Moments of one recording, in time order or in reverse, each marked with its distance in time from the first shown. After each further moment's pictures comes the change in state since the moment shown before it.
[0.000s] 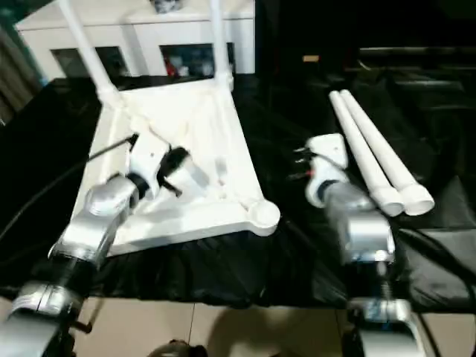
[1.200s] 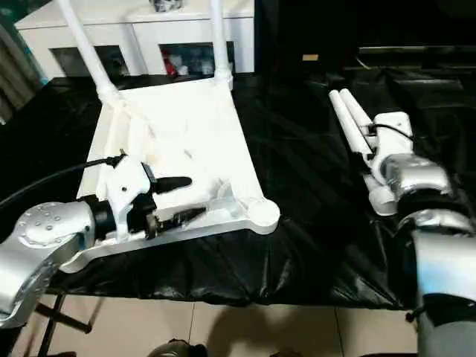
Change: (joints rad) left arm 0.225 0.281 -0.060 -0.775 -0.232 0.527 -0.310; right arm -0.465 -0.296 -0.026 0.923 -0.090 -0.157 0.042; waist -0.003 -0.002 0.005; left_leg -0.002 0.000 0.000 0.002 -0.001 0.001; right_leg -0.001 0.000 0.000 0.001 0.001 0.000
